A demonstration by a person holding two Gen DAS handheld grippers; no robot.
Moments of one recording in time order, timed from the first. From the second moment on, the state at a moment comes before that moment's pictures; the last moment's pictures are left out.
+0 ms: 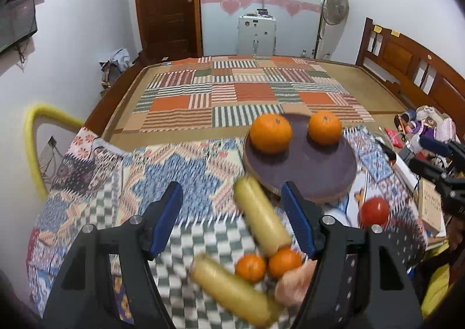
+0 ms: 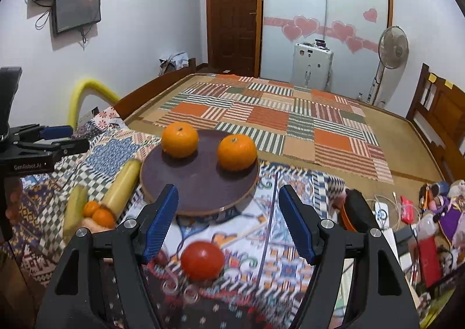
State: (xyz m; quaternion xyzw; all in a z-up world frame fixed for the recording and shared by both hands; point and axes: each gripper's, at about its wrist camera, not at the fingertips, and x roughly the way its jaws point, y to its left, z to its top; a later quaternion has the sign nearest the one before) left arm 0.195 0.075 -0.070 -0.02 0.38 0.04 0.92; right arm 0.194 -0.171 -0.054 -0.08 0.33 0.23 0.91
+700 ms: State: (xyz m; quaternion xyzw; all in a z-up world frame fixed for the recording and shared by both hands) left arm 0.103 0.033 -0.143 0.01 0.39 0.04 0.92; right arm 0.142 -0.178 -0.103 -0.09 0.34 0.20 0.91
